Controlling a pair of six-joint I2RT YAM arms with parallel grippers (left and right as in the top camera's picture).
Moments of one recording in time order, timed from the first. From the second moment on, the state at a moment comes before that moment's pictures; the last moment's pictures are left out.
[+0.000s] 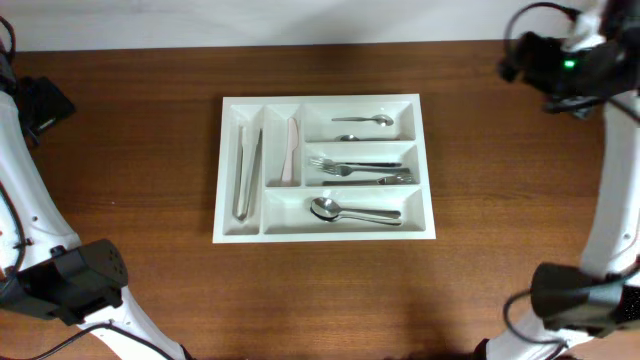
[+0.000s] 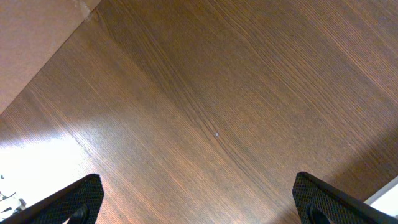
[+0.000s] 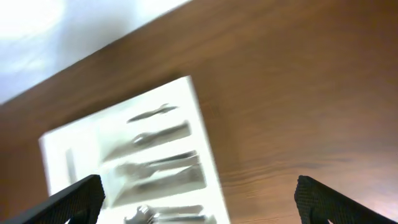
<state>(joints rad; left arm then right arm) 0.41 2.07 2.50 -1.63 -0.26 -0.33 -0.14 1.83 2.26 -1.41 -0.23 0.28</state>
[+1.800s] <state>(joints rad) 0.41 2.07 2.50 -1.63 -0.26 -0.33 0.02 0.06 0.16 -0.29 0.06 0.23</state>
